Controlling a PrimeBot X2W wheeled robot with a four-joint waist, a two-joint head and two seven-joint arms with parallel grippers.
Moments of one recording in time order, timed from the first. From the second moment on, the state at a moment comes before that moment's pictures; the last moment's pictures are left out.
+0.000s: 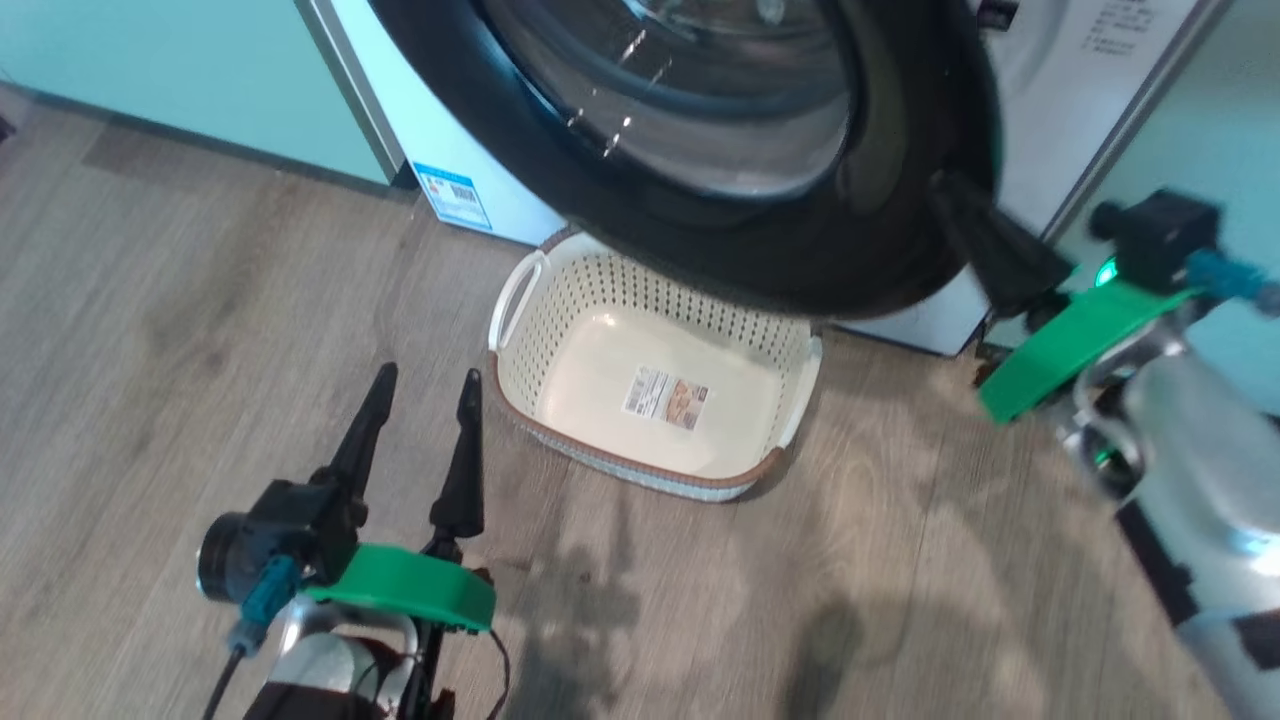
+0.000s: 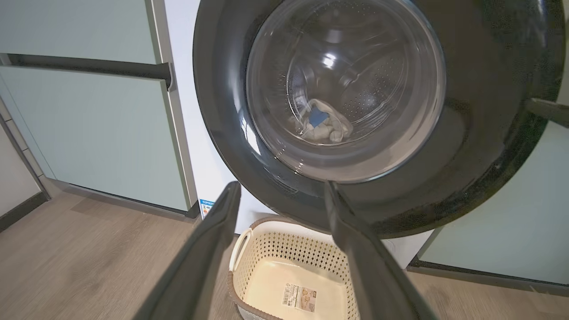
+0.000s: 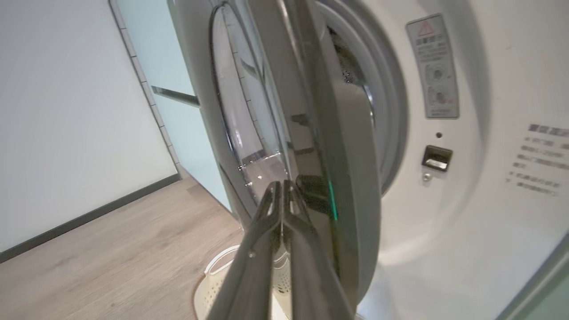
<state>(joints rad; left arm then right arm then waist) -0.03 0.13 -0.15 -0.12 -0.24 0.14 -0.20 -0.72 -0.18 0.53 0.57 0.45 0.13 -0.25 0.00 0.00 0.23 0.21</state>
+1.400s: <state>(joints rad) -0.14 0.11 -0.20 -0.02 -0.25 0.13 -0.25 -0.73 -0.20 0.43 0.57 0.40 0.13 -0.26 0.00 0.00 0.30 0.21</state>
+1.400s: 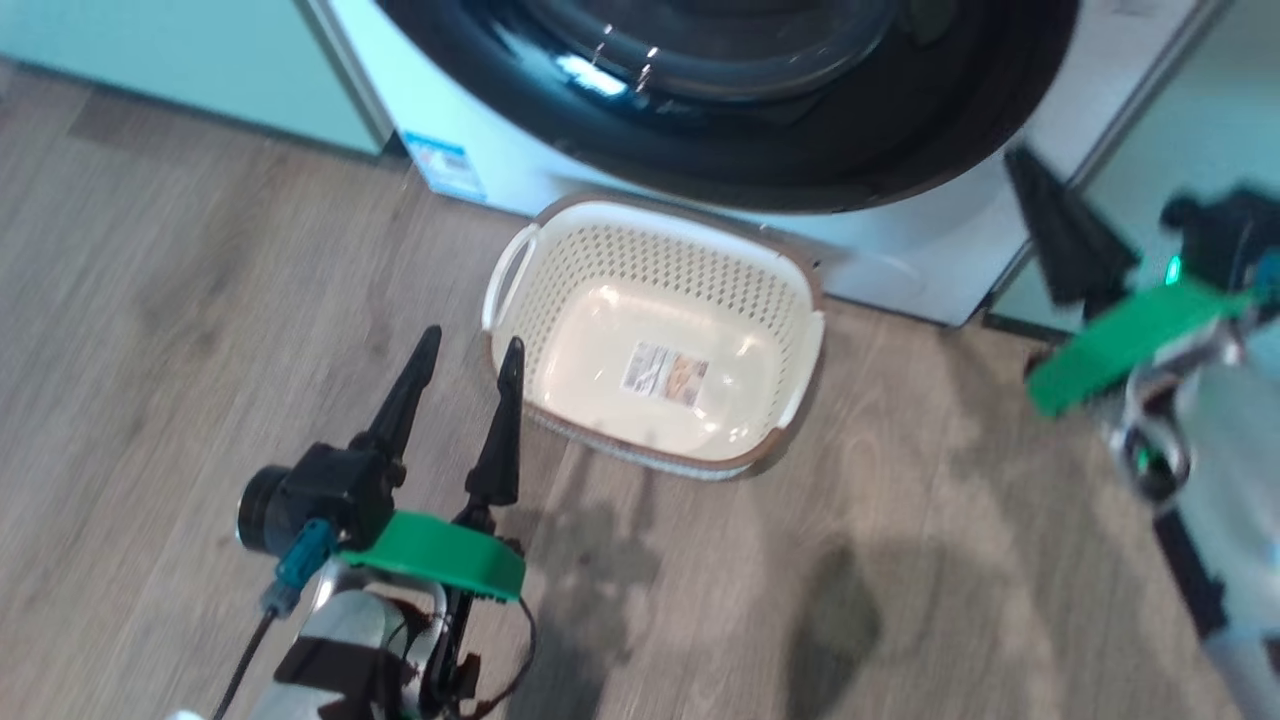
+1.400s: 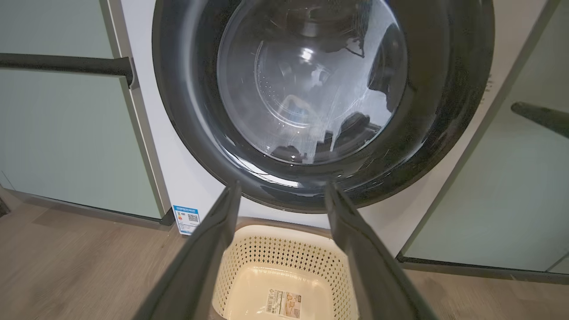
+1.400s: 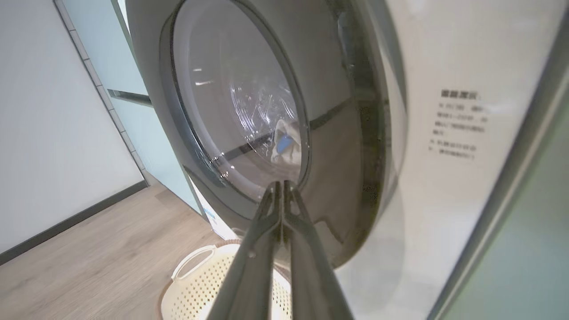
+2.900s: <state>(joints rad) 0.06 0.19 -0.17 -0.08 -0.27 0.18 -0.15 0.06 -0.06 0.08 0.03 0.22 0.13 -0.18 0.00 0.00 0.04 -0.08</state>
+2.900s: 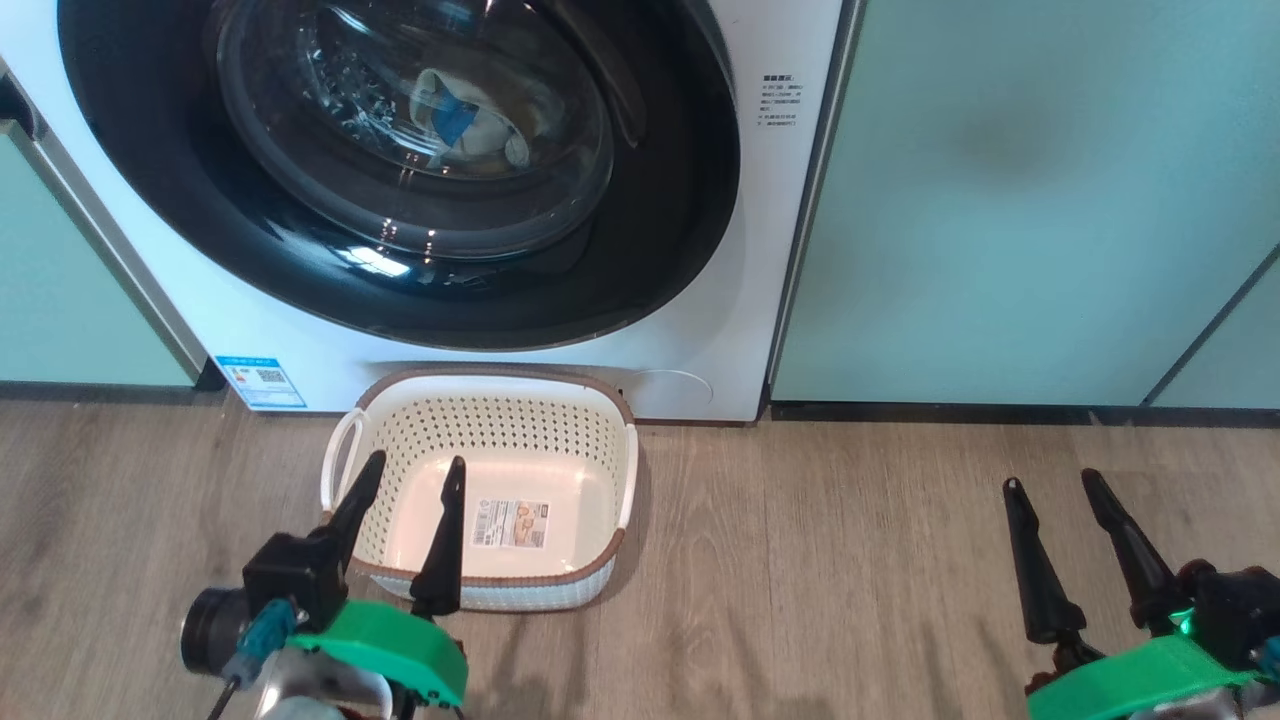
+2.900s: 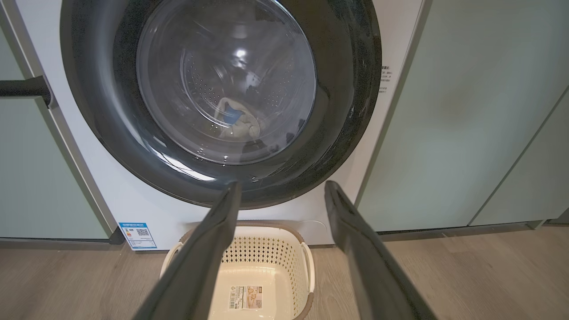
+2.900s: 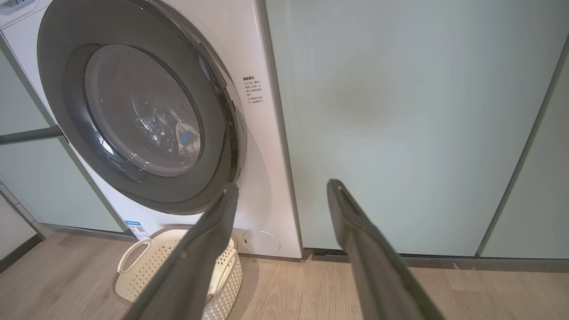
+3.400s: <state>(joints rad) 0.08 0.20 -0.17 -0.09 -0.28 0.19 -0.14 0.08 -0.06 0.07 0.02 0.21 0.13 -0.17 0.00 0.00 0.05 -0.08</state>
